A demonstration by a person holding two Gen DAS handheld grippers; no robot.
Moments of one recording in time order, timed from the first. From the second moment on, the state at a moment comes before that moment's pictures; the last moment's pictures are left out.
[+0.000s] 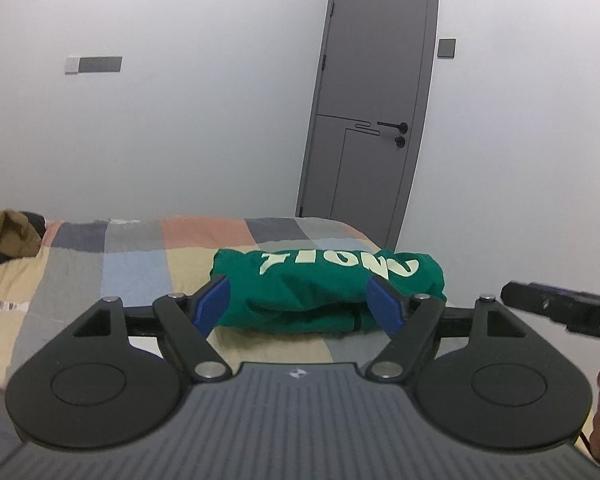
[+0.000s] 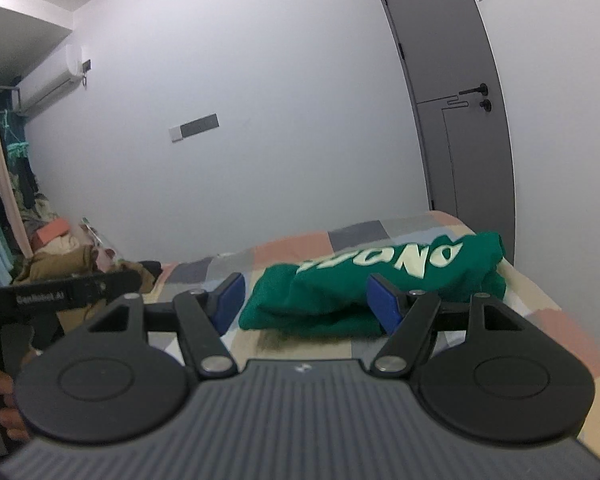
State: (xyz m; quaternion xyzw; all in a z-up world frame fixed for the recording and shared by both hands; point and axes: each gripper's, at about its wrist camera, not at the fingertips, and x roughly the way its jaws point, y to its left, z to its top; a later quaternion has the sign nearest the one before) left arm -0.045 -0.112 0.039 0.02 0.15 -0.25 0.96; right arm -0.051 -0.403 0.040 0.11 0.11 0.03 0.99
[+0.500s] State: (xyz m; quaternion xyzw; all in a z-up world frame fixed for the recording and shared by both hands) left arm -0.037 -0.118 0.005 0.04 0.17 -0.25 0.95; right arm -0.056 -0.386 0.005 0.09 0.16 -0.01 0.98
